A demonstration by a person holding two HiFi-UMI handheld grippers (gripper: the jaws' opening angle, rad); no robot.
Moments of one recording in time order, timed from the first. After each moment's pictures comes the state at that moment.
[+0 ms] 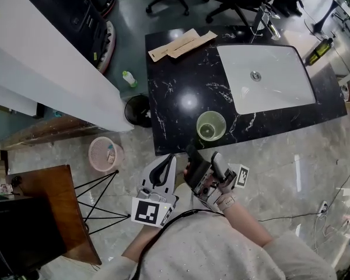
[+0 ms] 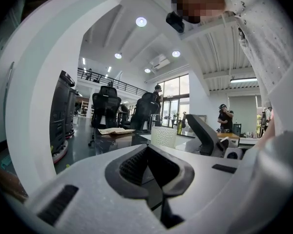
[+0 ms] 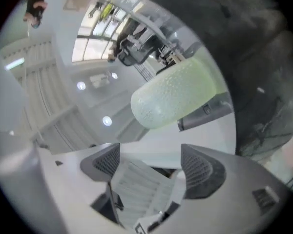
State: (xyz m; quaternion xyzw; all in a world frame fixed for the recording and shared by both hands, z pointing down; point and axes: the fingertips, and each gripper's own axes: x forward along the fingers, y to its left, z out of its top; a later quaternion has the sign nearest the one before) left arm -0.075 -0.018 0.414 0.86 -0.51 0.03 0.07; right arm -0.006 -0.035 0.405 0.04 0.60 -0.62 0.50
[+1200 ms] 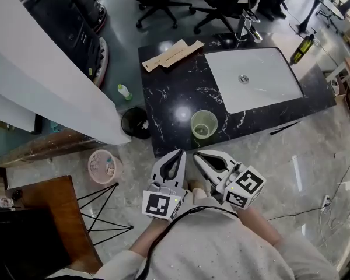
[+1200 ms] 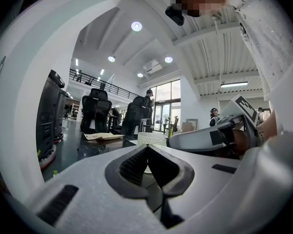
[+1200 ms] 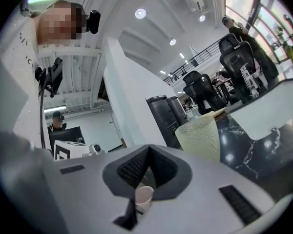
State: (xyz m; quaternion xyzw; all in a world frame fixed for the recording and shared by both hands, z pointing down) left arm -0.039 -0.021 0.402 0.89 -0.46 0.00 0.05; right arm -0.008 -0.008 0.388 -0.30 0.93 -0.21 0.02
